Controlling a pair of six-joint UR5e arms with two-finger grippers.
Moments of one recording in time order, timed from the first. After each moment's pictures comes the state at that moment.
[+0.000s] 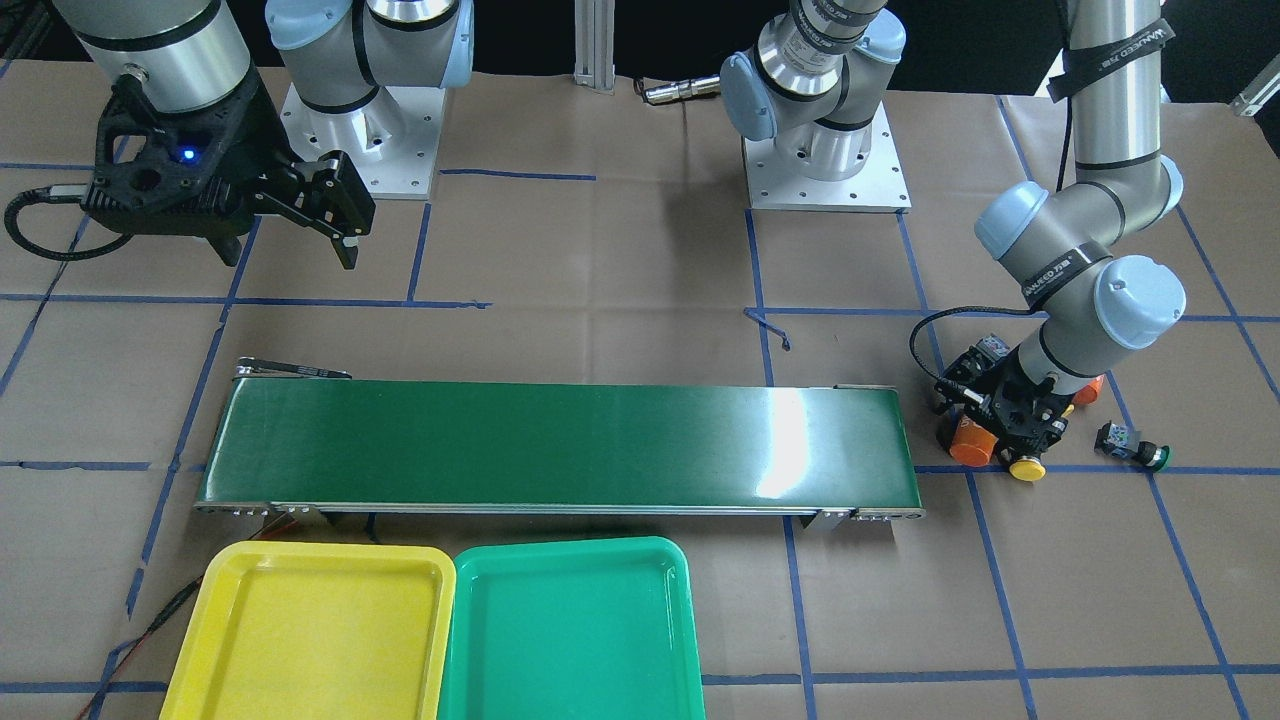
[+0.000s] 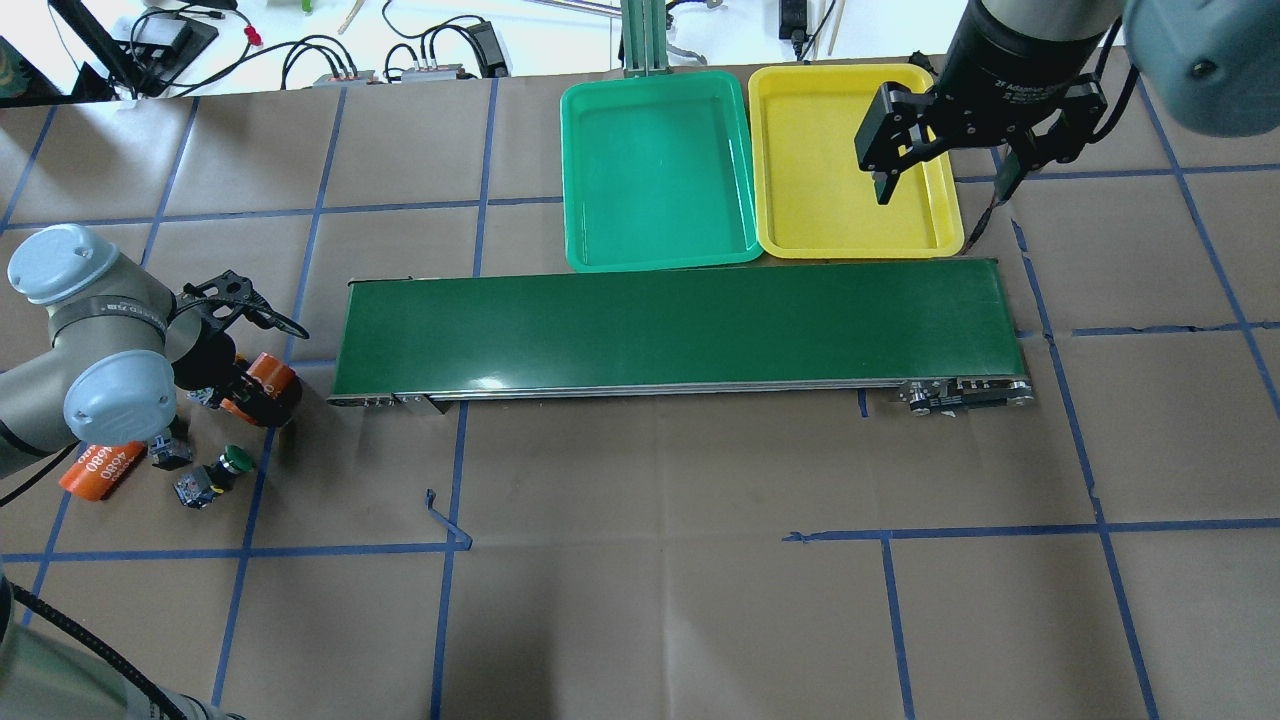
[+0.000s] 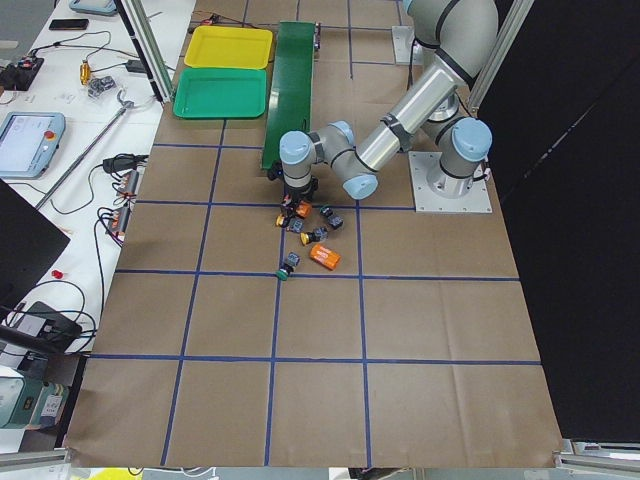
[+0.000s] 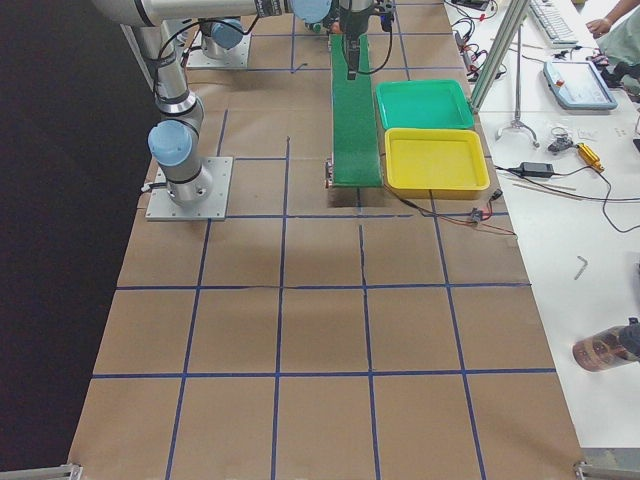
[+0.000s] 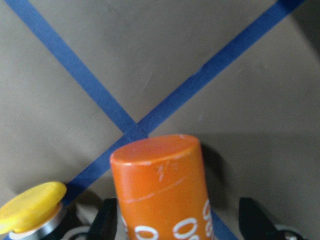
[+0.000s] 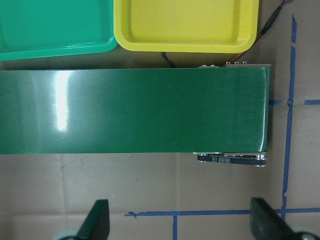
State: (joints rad) left arm -1.07 -1.92 -2.07 -0.76 1.55 1.20; right arm 1.59 -1.53 1.49 -1.54 -1.57 0.03
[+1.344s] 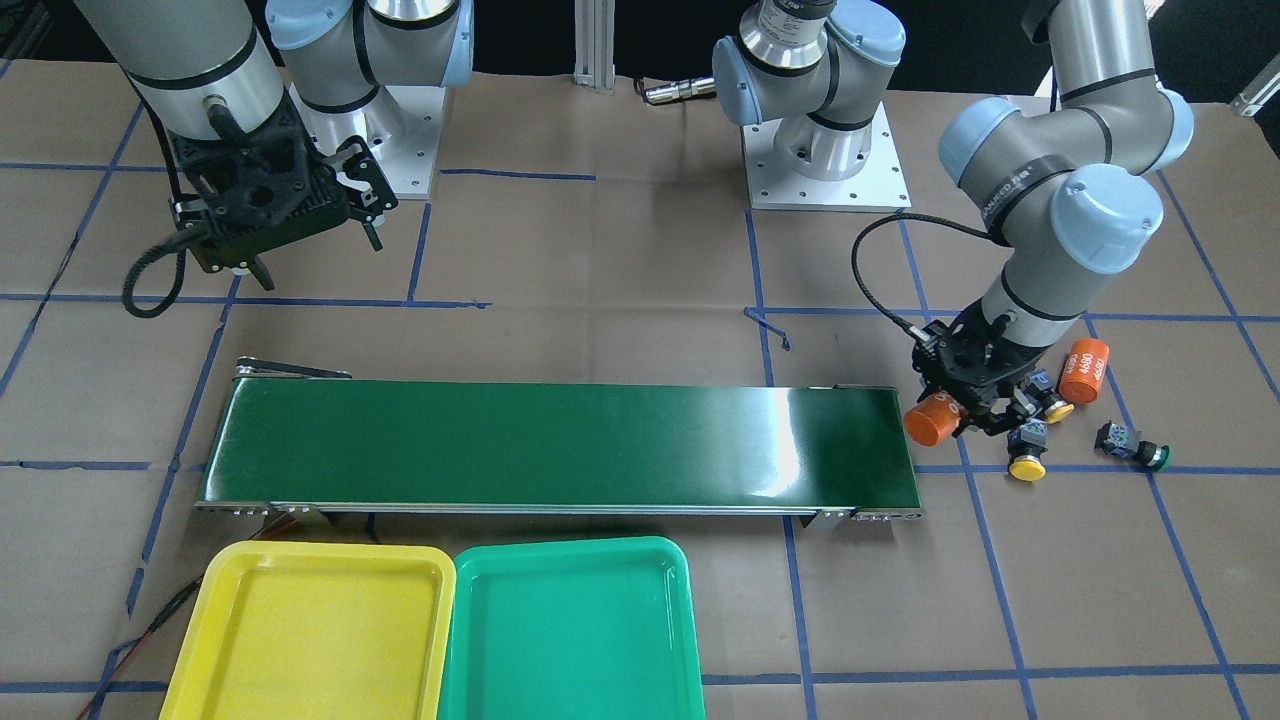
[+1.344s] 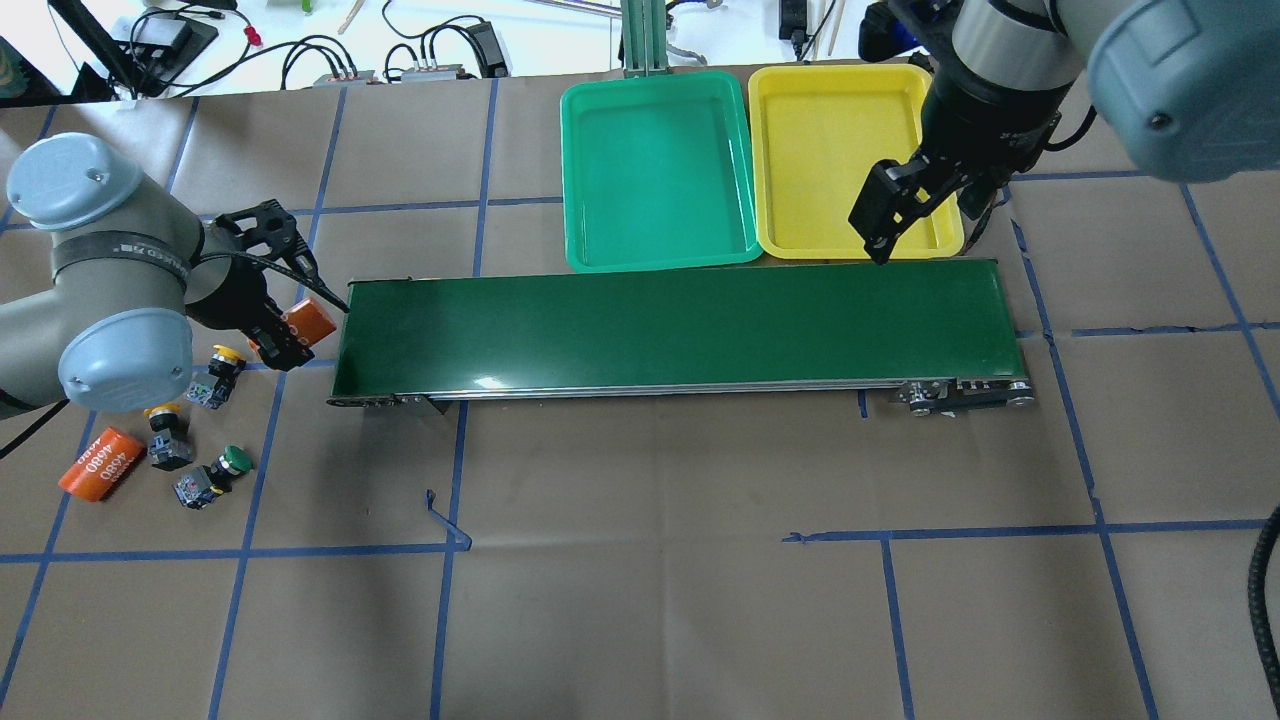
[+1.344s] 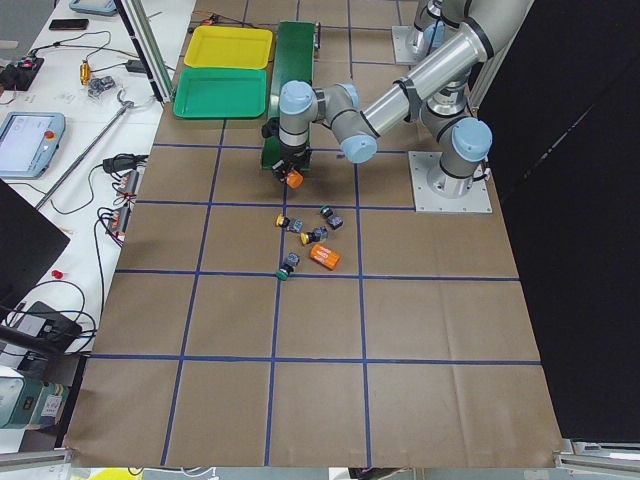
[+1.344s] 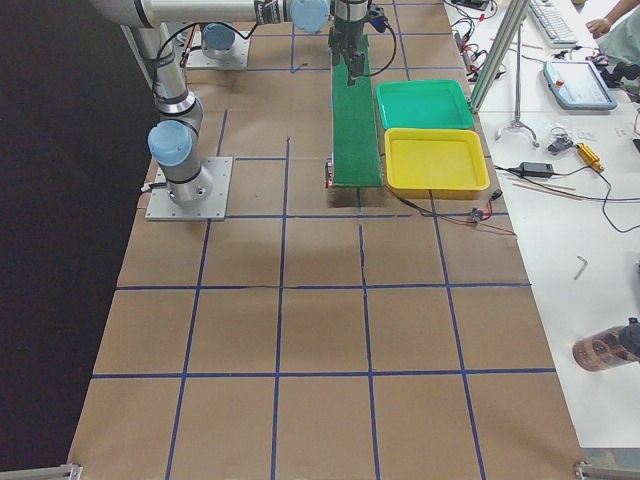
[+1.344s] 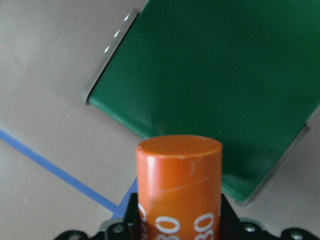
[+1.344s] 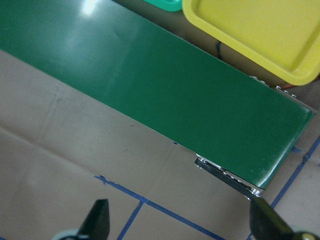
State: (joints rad) left arm -1.29 -1.72 -2.01 -0.91 1.55 1.32; right arm 1.62 -1.54 1.56 -1.55 -1.55 -0.54
